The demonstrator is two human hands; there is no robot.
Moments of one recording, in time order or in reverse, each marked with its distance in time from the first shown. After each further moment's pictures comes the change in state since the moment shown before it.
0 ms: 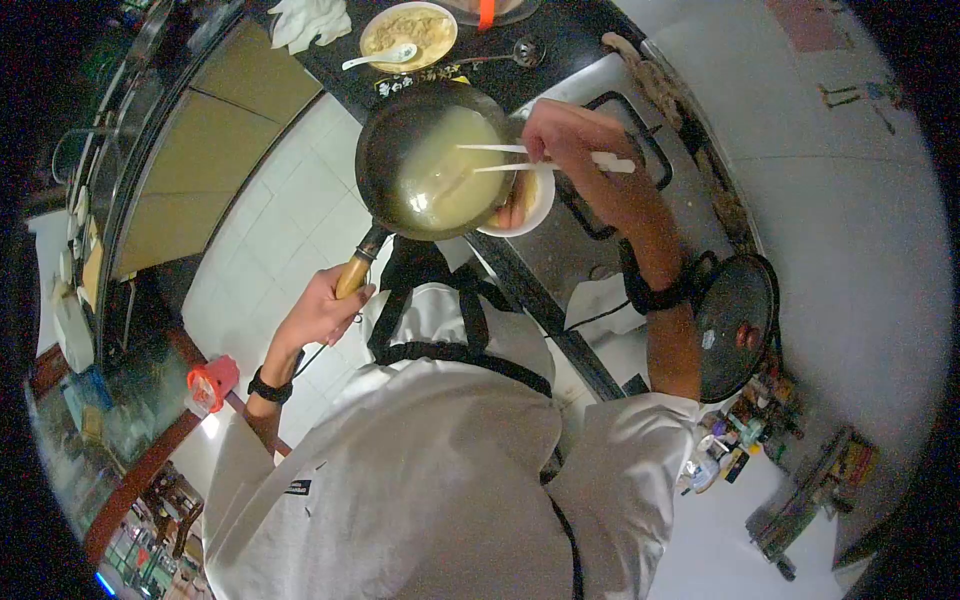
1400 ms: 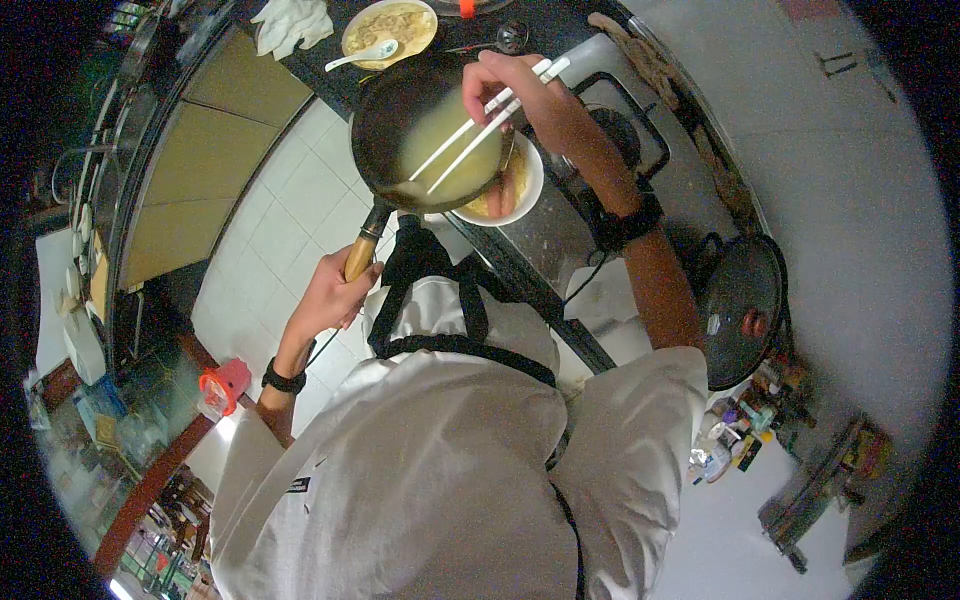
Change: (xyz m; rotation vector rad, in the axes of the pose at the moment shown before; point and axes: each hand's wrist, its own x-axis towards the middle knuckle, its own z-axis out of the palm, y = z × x) left_hand 0.025 0.013 0.009 0.063 0.084 0.085; right_hand 0.050 0.036 0.020 0.427 -0.084 0.146
